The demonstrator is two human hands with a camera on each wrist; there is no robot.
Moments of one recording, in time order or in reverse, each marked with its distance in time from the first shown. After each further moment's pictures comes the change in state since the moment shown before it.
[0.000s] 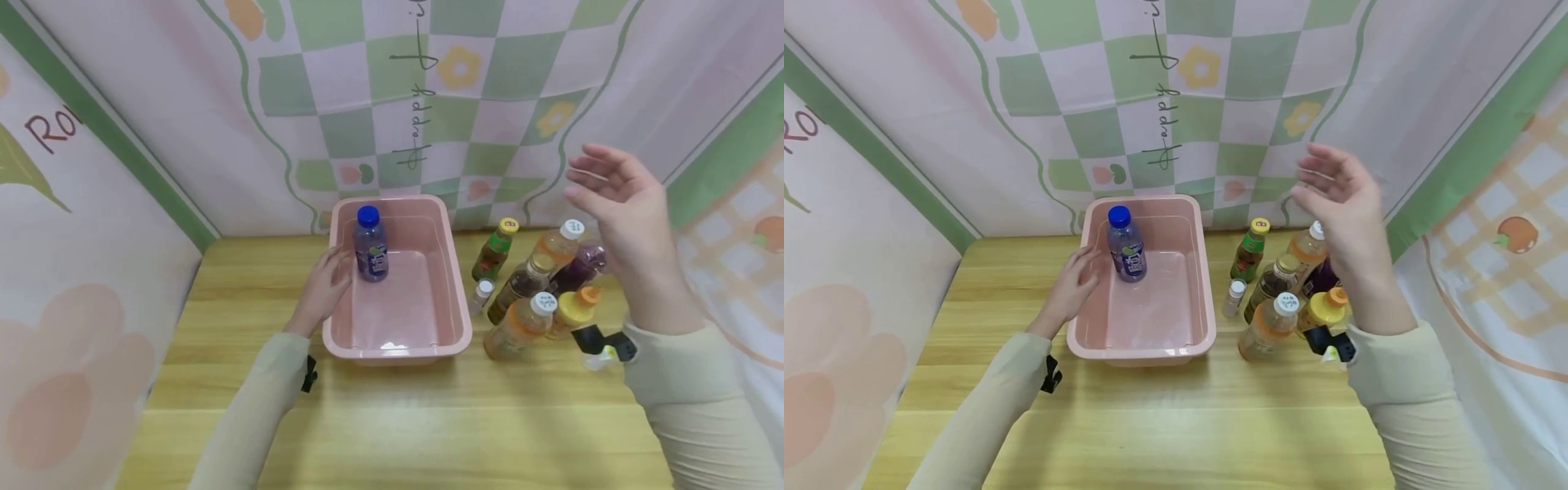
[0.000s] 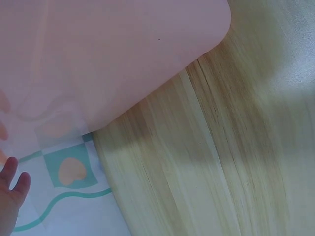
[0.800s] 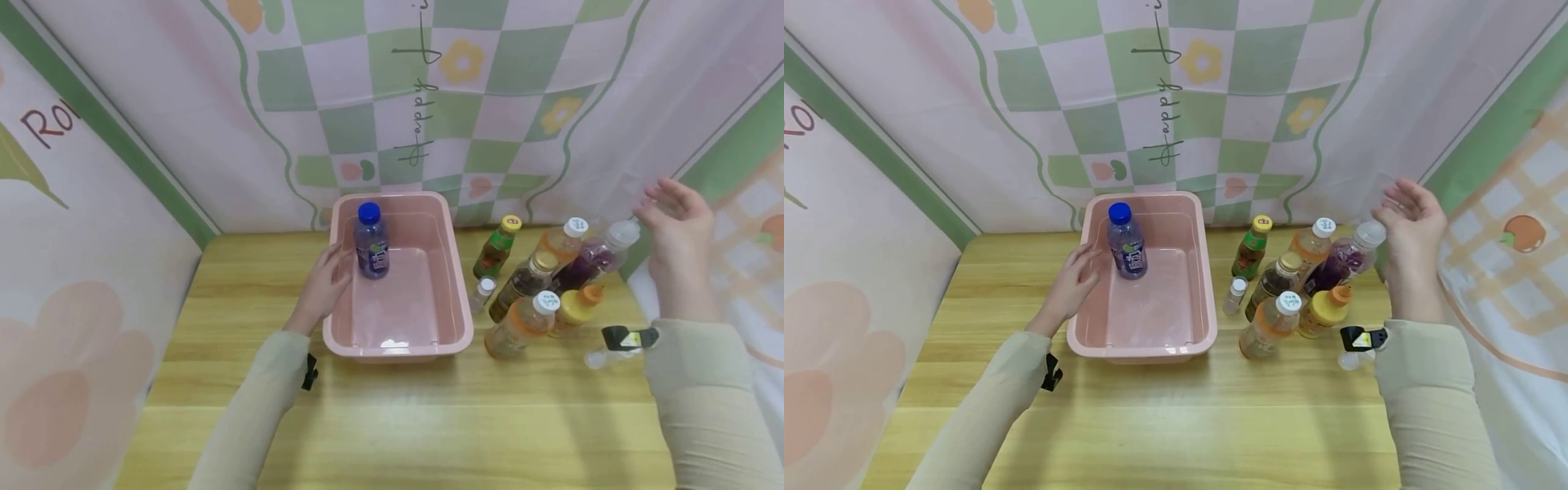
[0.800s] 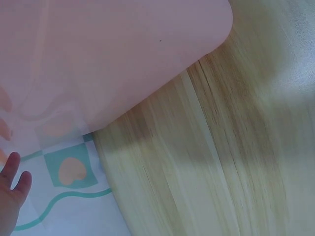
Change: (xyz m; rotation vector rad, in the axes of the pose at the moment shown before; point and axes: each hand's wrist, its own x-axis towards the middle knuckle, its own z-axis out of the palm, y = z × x) left_hand 0.000 0.000 -0.001 -0.002 -0.005 -0.008; right_hand 0.024 0.024 -0.107 -0.066 0.417 0.208
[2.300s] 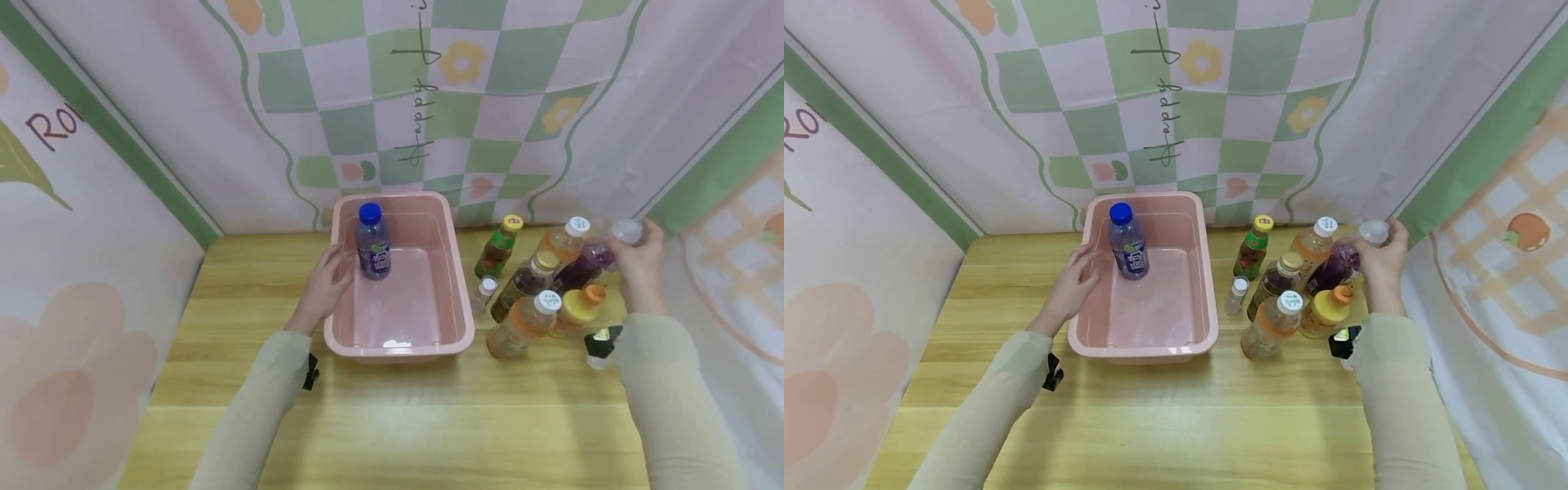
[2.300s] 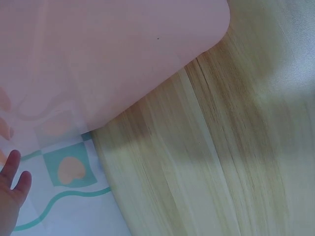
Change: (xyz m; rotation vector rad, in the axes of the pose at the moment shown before) left_hand -0.001 0.000 -0.001 -0.002 -0.009 -0.016; right_hand 0.038 0.076 -0.033 -0.434 0.115 0.138
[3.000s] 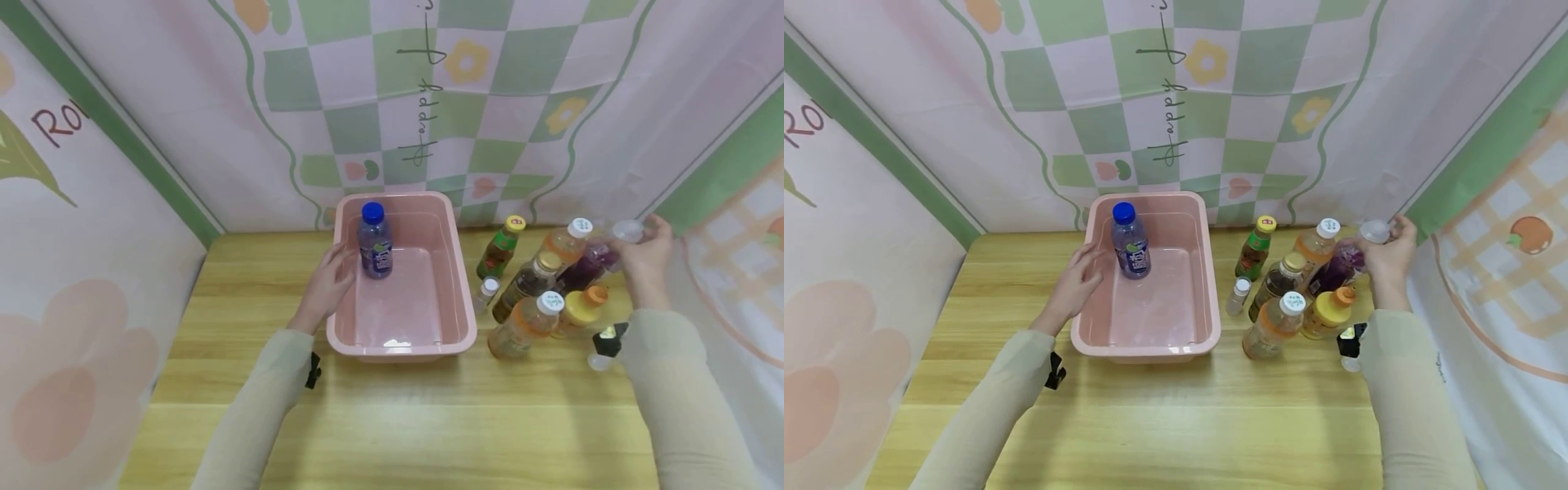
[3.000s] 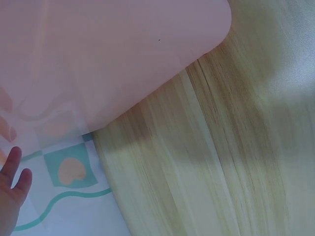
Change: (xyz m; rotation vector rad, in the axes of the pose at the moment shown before) left_hand 0.001 -0.002 0.001 -0.011 0.009 0.005; right_hand 0.008 -0.006 -0.005 -0.387 0.046 -0.022
